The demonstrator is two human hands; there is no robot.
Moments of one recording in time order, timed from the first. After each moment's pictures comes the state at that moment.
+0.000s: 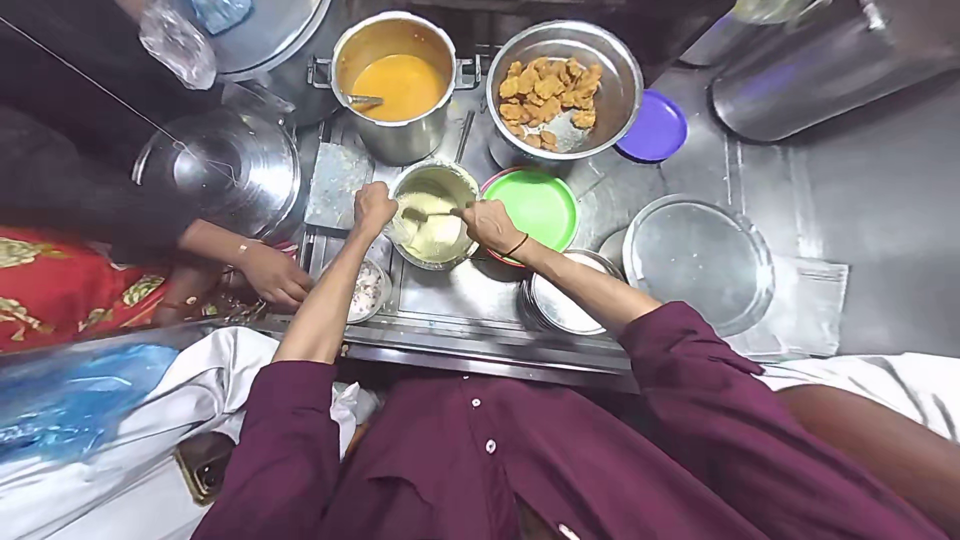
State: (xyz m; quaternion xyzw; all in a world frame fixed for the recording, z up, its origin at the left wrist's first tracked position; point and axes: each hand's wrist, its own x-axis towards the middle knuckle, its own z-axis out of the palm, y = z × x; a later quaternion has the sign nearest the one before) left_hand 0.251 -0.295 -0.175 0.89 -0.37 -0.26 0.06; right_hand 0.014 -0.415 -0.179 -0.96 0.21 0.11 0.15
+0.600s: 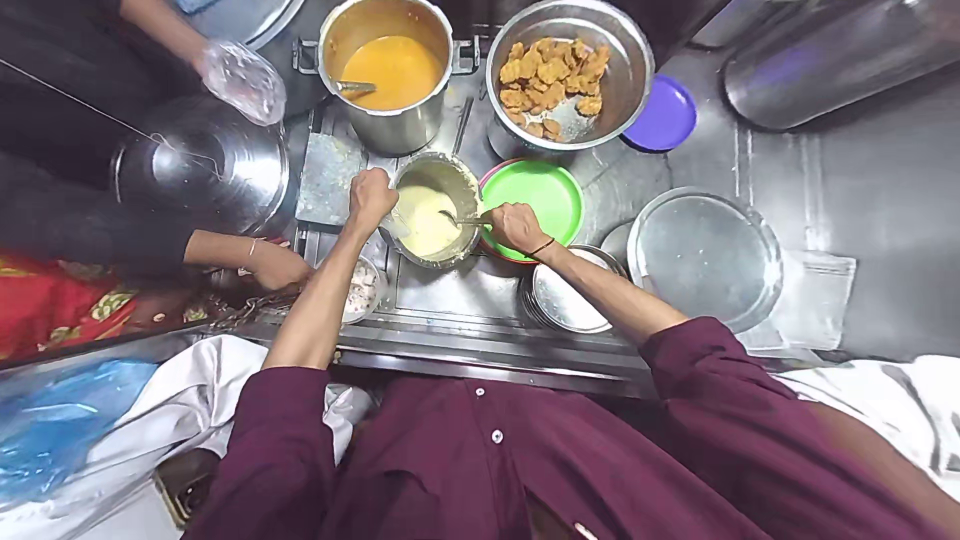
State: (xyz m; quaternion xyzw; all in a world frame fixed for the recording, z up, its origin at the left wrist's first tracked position) left_hand 0.246 -0.313 -0.161 0.88 -0.39 -0.26 0.05; right_hand -0.031 -0.446 -0.215 -0.93 0.29 0.20 0.15
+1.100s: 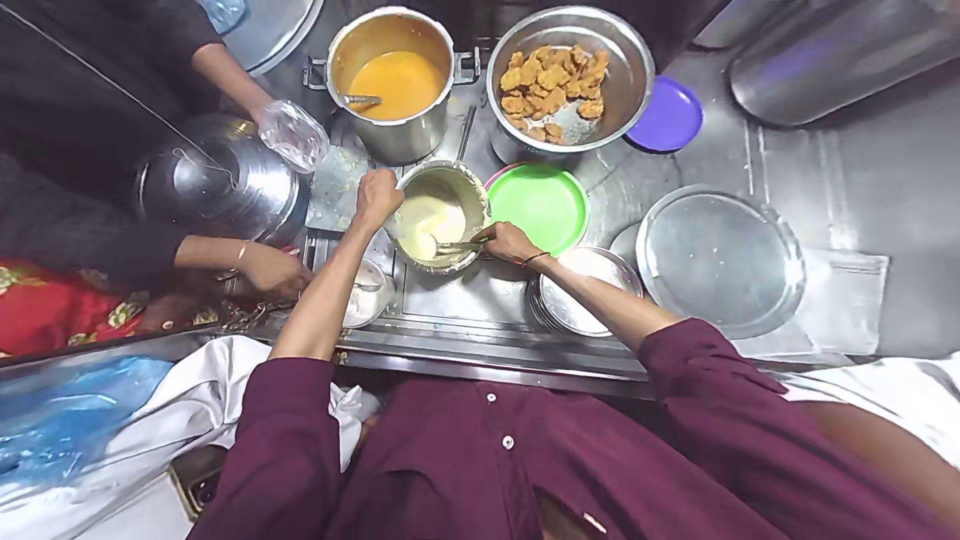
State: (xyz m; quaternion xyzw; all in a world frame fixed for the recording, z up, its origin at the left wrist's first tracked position) left_hand 0.250 -0.322 -0.162 0.87 -0.43 -0.24 0.02; right_hand -0.042 -0.433 -0.260 -0.83 0.33 0.17 0.41
